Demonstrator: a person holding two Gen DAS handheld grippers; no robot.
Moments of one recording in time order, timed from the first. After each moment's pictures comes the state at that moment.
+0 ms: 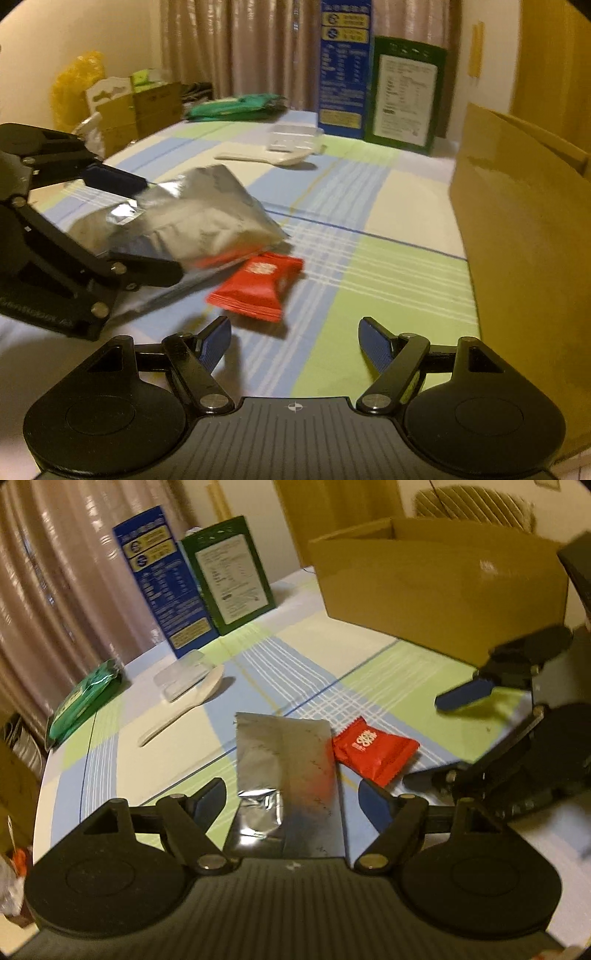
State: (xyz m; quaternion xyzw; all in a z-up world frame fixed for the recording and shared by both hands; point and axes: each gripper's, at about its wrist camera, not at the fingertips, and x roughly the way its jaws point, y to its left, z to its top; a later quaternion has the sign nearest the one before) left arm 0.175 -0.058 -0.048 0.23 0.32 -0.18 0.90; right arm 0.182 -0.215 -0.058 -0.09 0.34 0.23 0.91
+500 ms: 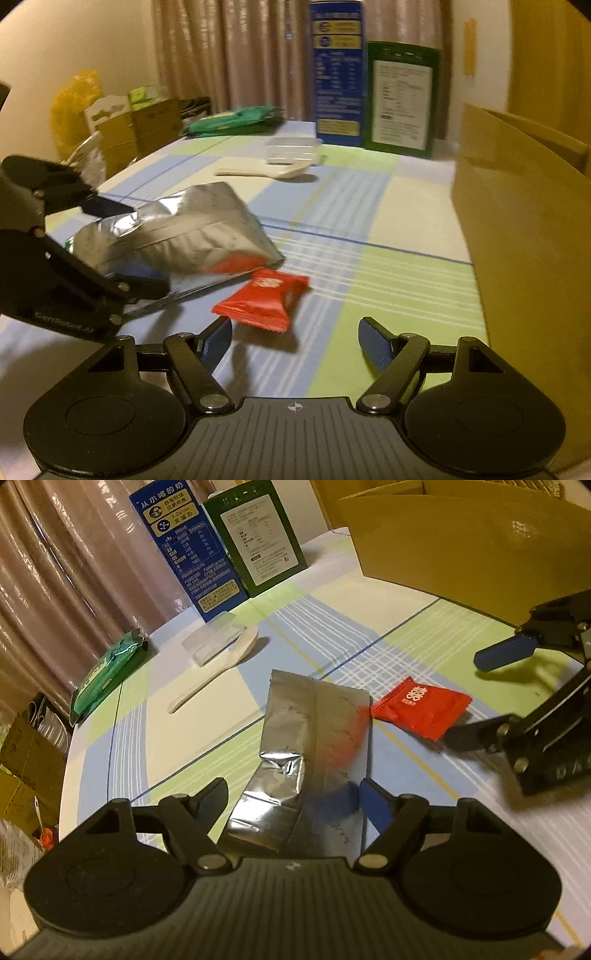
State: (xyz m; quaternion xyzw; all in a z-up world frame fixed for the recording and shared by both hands) left arm 0.192 -0.040 -0.055 0.25 0.37 -0.12 0.89; right arm 0.183 -0.213 -0.053 -0.06 0.33 0.25 0.91
